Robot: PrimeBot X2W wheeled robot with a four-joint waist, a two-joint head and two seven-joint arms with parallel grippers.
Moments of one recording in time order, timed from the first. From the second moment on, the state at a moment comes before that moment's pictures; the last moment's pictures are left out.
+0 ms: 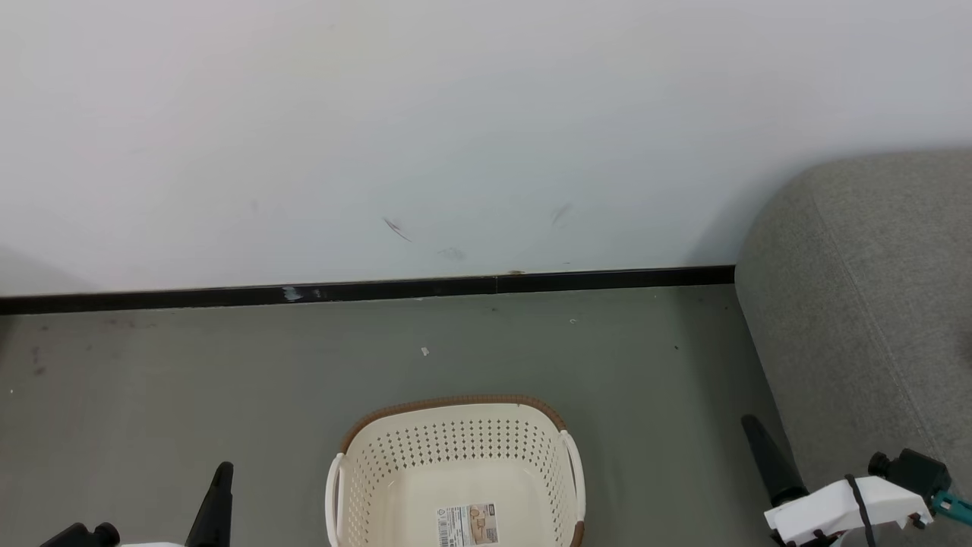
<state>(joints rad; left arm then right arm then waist) 0.09 0.16 -0.13 0.09 -1.23 0.06 -0.07 -0.02 -0.08 0.11 0.28 1.04 0.12 -0.10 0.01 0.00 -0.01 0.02</state>
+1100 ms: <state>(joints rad) -0.01 0.09 -0.01 0.21 -1.53 -0.07 0.03 -0.04 -0.09 0.00 0.27 1.51 0.12 0.00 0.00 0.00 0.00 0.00</state>
